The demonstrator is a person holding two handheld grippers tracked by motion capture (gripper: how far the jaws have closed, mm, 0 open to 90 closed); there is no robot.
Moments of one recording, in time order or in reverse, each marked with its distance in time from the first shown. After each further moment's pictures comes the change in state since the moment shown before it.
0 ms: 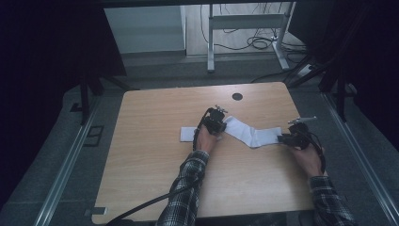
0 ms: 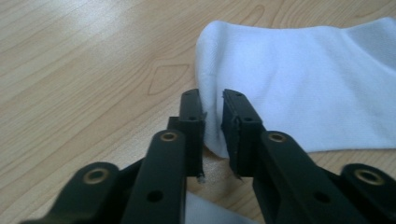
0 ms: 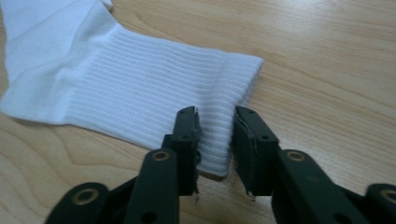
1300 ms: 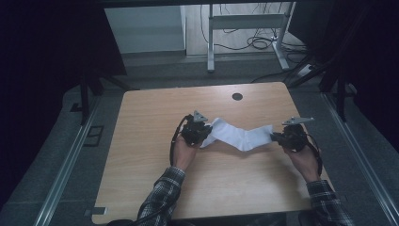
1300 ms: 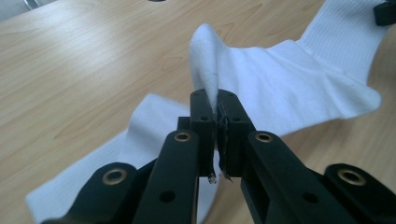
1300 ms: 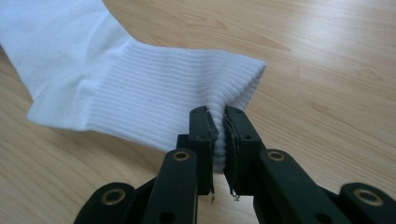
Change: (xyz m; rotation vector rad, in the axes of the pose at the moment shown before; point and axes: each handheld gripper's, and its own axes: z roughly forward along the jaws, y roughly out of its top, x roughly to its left) left arm 0.000 -0.054 -0.121 -0.181 -0.040 0.016; right arm 0.049 0.013 -0.034 -0.107 0.067 -0.120
